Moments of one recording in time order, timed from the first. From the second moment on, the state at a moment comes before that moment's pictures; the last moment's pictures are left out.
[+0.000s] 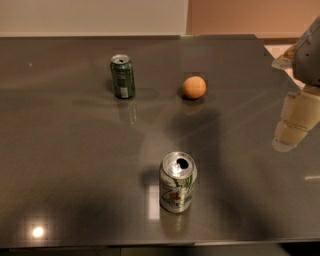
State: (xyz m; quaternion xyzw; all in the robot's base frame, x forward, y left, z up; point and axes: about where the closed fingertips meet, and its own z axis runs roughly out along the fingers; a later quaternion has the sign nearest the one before) arm 0.438 -0.217 0.976 -0.60 0.78 -0.03 0.16
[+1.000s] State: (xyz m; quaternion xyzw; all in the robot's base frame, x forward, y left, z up) arm 0.477 -0.186 0.982 -0.61 0.77 -0.01 0.19
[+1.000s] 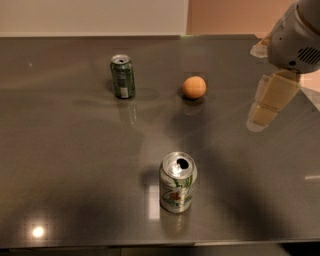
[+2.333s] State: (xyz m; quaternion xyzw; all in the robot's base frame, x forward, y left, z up) arm 0.572 -0.095 0.978 -0.64 0.72 0.06 0.26
